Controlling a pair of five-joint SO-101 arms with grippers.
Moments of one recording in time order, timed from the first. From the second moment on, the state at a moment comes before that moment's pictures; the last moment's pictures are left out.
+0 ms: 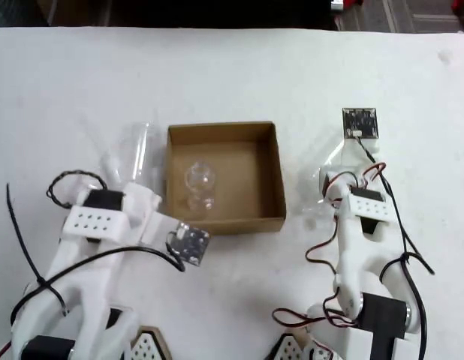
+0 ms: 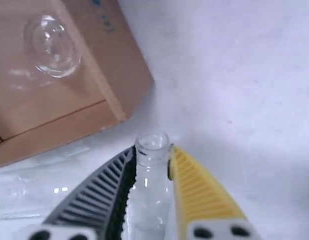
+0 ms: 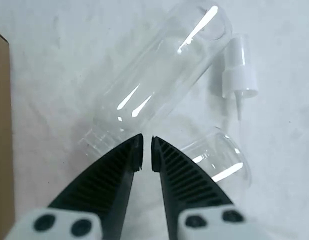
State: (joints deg) left arm 0.8 -30.1 54.2 64.5 -102.4; right arm 8.6 -13.0 51.7 20.4 12.9
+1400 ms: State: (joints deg) left arm 12.5 -30.1 19.6 90.9 -66.9; right arm 8.6 -13.0 51.7 20.4 12.9
